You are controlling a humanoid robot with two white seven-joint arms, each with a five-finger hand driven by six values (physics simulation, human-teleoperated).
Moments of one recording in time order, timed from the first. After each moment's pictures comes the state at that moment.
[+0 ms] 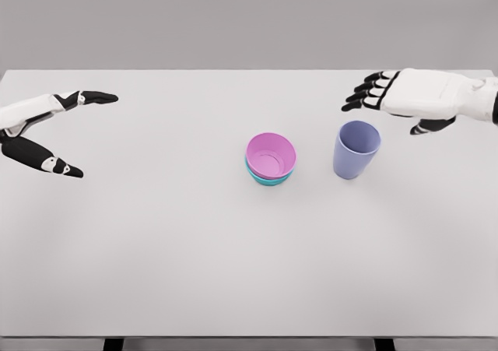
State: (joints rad) left arm -0.54 1.09 -0.67 -1.45 0.59 -0.61 -0.61; right arm -0.77 -0.93 0.63 -1.56 0.39 -0.61 0.61
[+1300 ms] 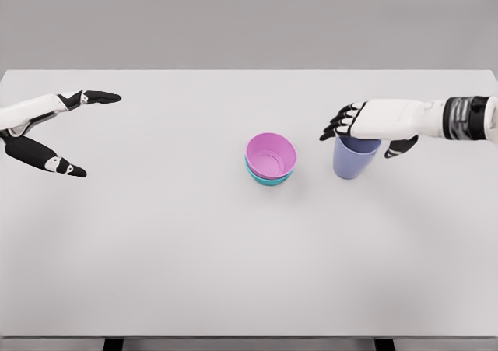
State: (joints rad) left arm -0.54 1.08 -0.66 -1.45 0.59 -0.61 -0.61; right arm -0.84 -0.83 0.84 -1.42 0.41 -0.61 0.61
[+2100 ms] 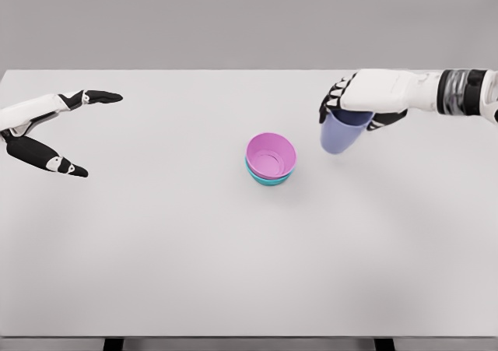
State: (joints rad) left arm -0.54 1.07 -0.66 -1.45 0.59 -0.61 -0.61; right arm -0.90 -0.77 0.78 -1.40 0.40 -0.61 0.61
